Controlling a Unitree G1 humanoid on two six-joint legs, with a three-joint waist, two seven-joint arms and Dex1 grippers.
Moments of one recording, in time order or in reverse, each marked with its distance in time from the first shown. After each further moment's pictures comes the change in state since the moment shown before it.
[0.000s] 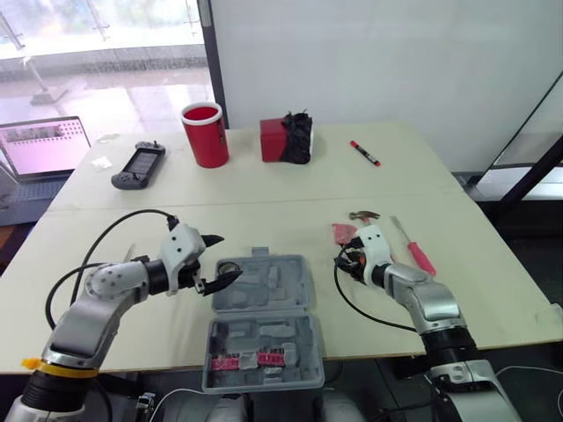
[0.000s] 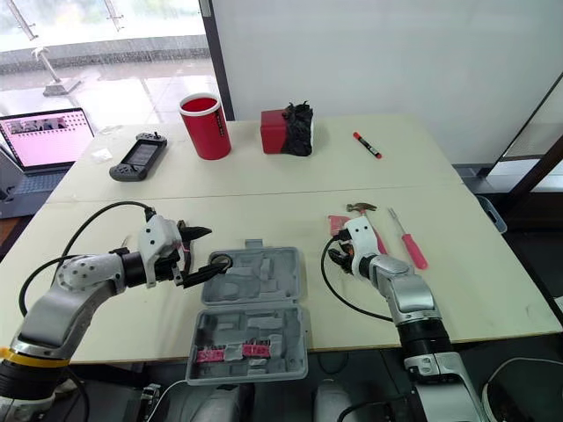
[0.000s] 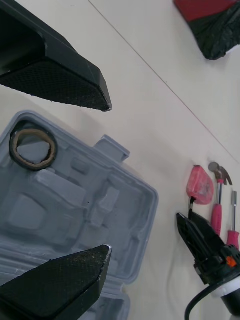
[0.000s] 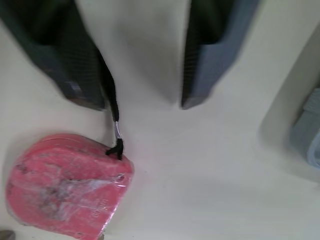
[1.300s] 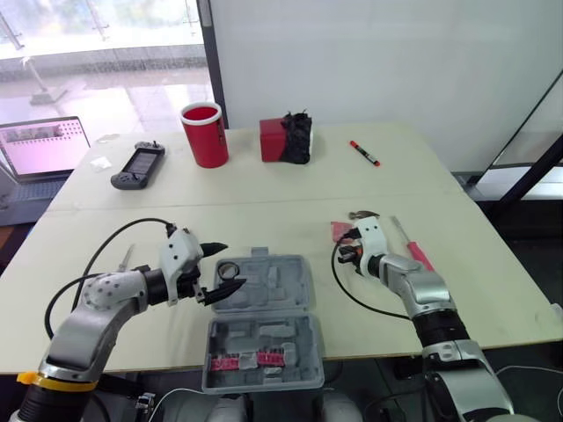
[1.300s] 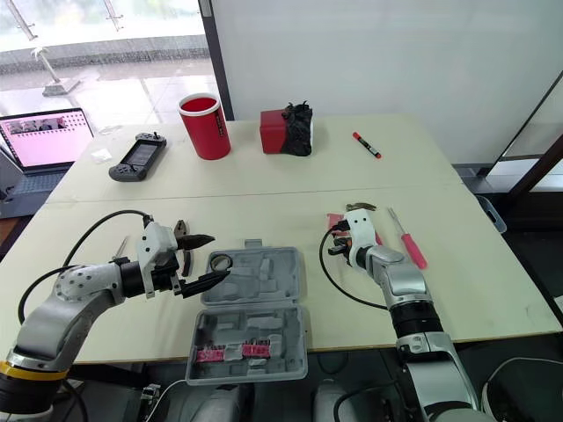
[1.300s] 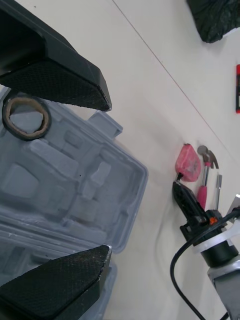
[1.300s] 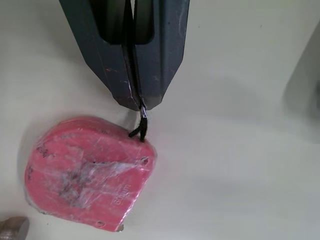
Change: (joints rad) left arm 0.049 -0.022 0.020 -0.057 -0.084 0.031 -0.033; right arm -0.066 0.024 -0.020 0.098 0.010 0.000 0.005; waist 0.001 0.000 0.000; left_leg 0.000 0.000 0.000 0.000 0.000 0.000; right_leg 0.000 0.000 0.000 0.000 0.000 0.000
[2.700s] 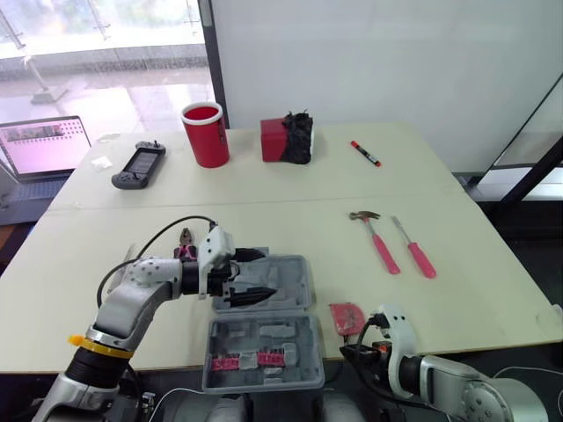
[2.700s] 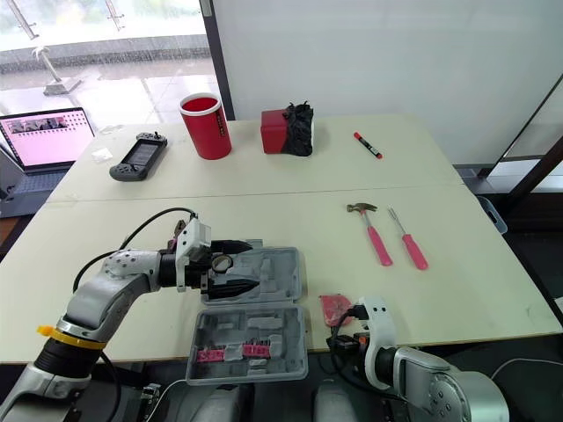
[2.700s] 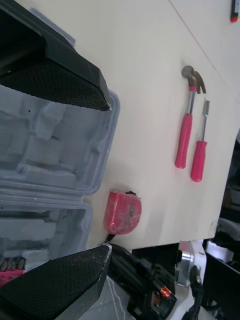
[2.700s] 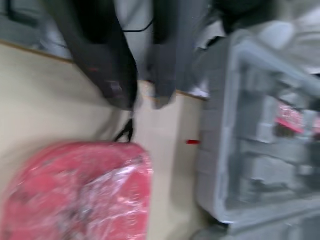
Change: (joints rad) left arm -0.193 -0.088 -0.167 0.170 -0.007 0.016 -0.176; right arm 0.670 0.065 -0.254 -0.953 0.425 0.792 -0.022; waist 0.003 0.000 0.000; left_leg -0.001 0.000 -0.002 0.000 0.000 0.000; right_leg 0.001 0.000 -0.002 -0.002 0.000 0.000
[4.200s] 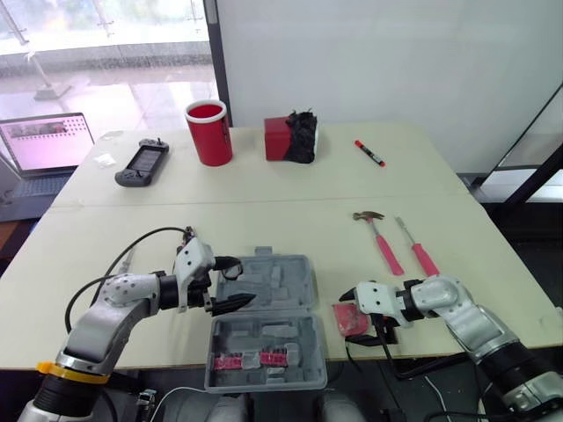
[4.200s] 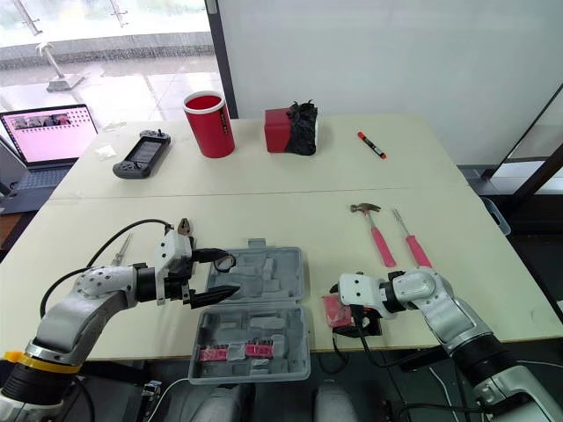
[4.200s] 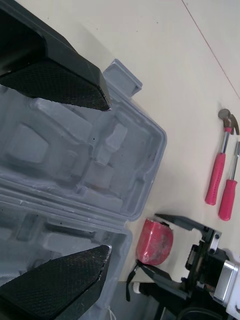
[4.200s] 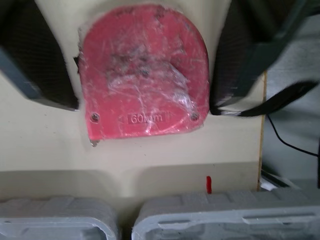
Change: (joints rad) left arm 0.155 0.076 0.084 -0.085 0.011 -0.002 0.090; right arm -0.481 -0.483 0.601 0.809 -0.585 -1.476 0.778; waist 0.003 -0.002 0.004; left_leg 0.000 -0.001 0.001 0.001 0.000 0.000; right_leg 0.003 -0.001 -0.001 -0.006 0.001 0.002
